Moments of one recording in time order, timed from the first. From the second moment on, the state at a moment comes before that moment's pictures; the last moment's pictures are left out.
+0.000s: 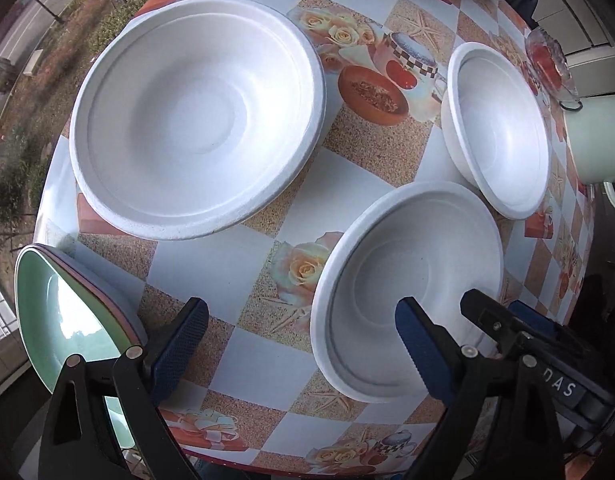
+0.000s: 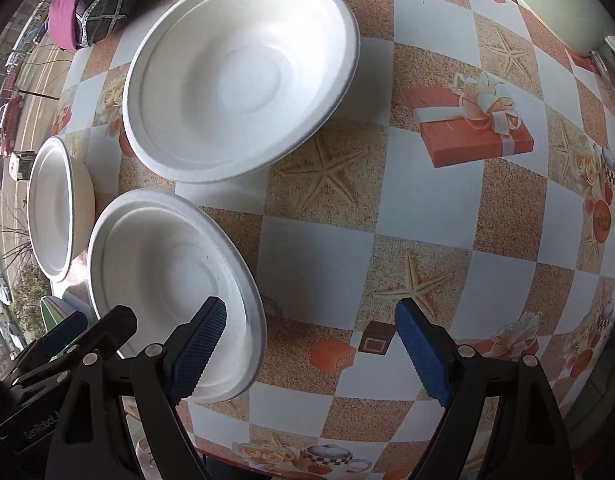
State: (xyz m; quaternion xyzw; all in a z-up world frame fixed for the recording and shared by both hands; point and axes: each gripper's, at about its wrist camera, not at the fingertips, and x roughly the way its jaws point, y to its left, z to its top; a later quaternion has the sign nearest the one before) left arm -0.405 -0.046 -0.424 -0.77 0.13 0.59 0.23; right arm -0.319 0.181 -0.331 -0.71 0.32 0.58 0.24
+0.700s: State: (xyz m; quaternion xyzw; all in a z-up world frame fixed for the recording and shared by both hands) left arm -0.378 -0.003 -0.424 -0.71 0.27 0.56 0.32; right arm -0.329 0.157 -0.356 -0.72 0.29 0.61 0.18
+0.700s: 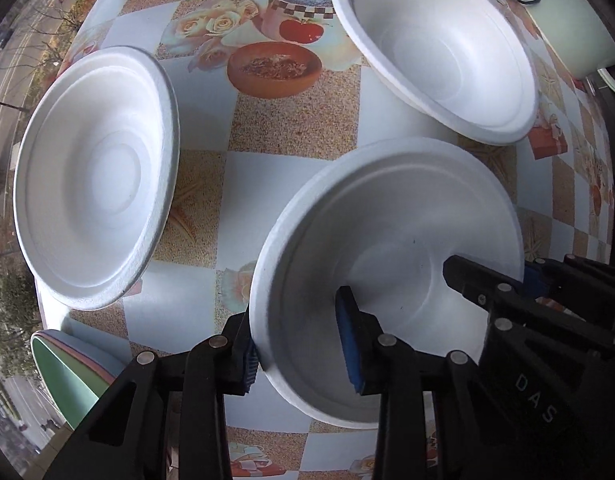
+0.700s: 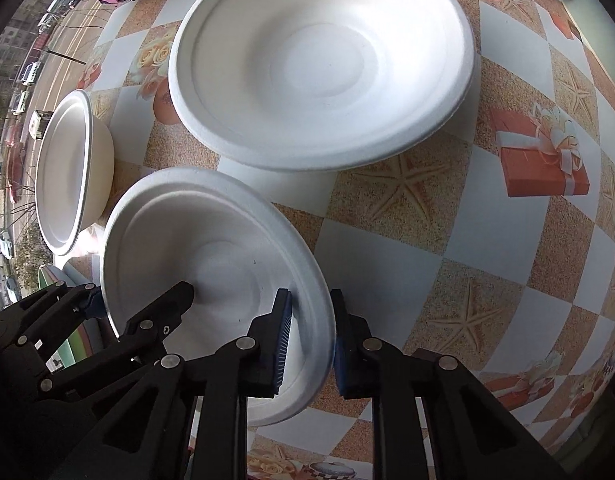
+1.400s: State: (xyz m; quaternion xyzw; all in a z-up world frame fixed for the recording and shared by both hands) left arm -0.231 -0.033 -0.390 -0.62 0.42 0.47 0.46; right arm -0.167 0.126 -0.358 -0.73 0.34 0.54 0.23
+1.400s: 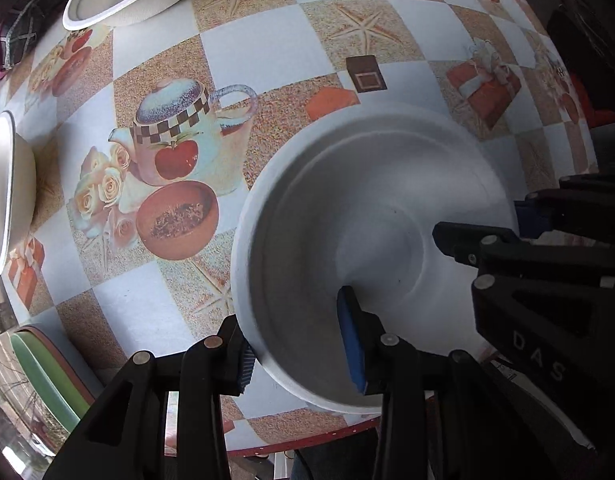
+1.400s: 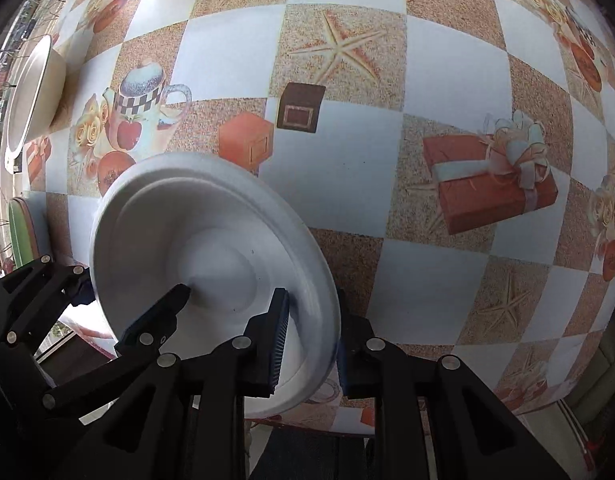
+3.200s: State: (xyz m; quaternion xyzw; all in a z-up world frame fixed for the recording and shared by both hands) left arm -0.318 -0.069 -0.342 -0.65 0.30 0.52 0.47; right arm -0.095 0.197 -0.267 -0.67 0.38 0.56 0.31
